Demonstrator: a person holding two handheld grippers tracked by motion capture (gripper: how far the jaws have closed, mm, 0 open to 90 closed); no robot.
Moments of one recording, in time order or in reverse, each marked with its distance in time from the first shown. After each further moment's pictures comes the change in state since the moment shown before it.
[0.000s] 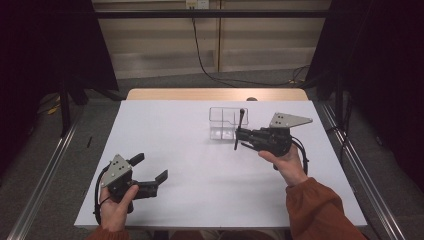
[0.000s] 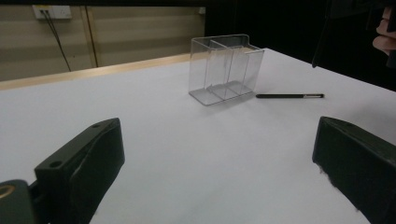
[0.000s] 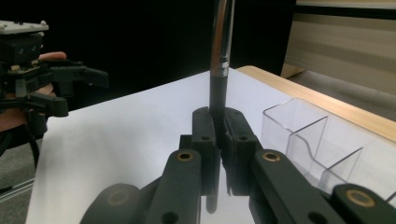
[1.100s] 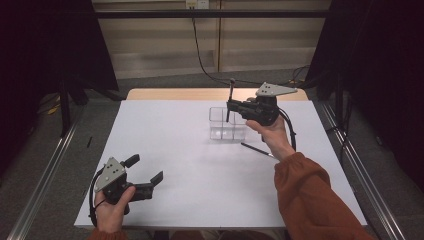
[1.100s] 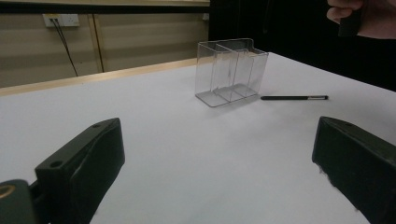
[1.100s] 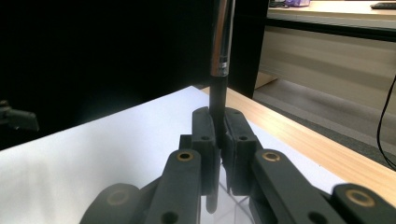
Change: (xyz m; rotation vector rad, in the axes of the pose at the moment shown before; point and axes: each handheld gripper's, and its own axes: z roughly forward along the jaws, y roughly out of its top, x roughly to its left) left arm 0.003 -0.002 -0.010 -0.019 0.018 0.034; right arm -0.042 0.046 0.047 -0.021 -0.082 0.007
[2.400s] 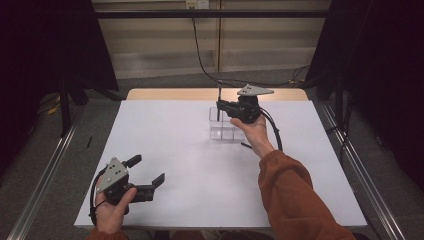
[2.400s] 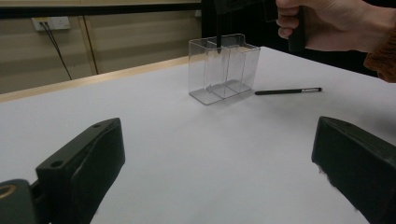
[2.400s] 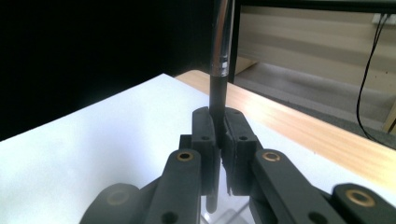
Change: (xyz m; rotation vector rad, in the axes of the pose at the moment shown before) left arm -0.002 0.002 0.002 0.022 -0.034 0.045; right arm -0.015 -0.027 0.057 0.054 -0.107 0.048
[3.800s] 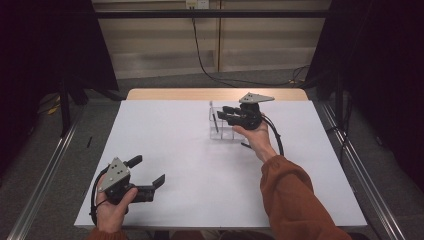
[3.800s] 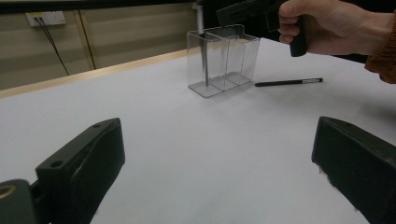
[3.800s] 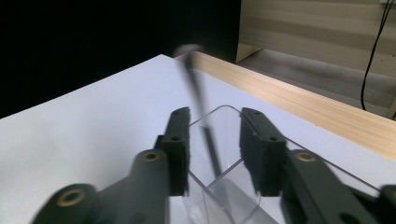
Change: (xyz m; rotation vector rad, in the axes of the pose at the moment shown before) left arm 0.001 -0.002 0.003 0.021 -0.002 0.017; right arm -0.007 -0.025 0.001 0.038 0.010 0.013
